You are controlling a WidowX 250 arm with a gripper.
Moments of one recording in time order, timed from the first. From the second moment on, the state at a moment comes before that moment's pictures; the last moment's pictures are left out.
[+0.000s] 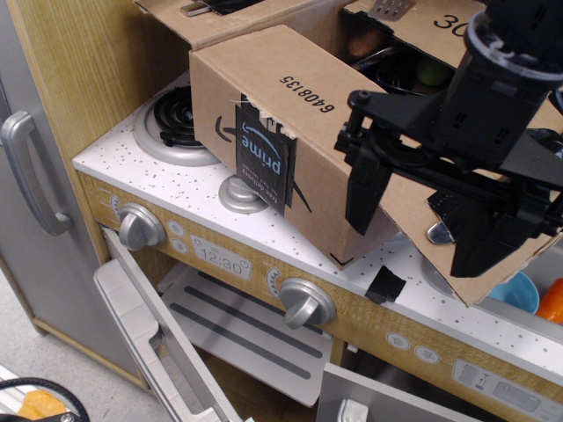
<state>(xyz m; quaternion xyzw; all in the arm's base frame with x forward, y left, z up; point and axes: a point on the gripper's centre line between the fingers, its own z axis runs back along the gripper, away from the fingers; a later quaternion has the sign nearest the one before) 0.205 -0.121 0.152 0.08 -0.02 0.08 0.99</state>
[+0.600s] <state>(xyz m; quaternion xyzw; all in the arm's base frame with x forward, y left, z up) 0.198 -0.147 0.119 0.06 -0.06 0.10 0.99</state>
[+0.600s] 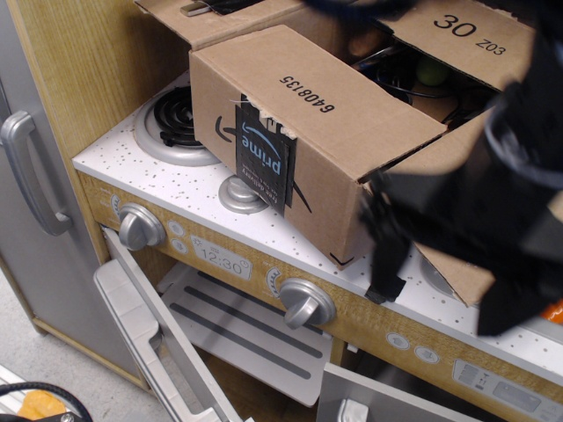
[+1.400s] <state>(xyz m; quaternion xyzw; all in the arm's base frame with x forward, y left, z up) 0.215 -0.182 0.055 -0.02 -0.16 0.13 0.98</state>
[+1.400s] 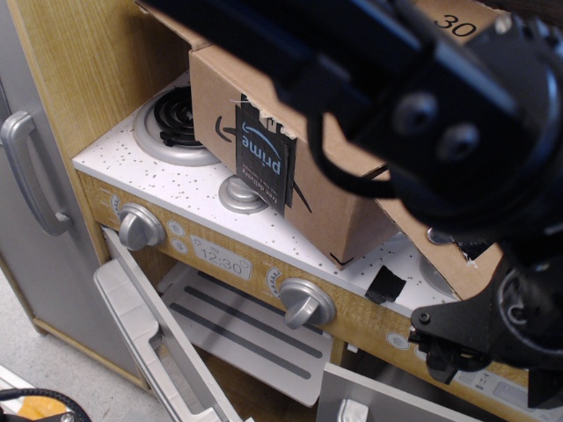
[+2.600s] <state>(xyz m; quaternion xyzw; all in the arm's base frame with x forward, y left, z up) 0.253 -0.141 0.101 0.09 -0.20 0.05 0.97</state>
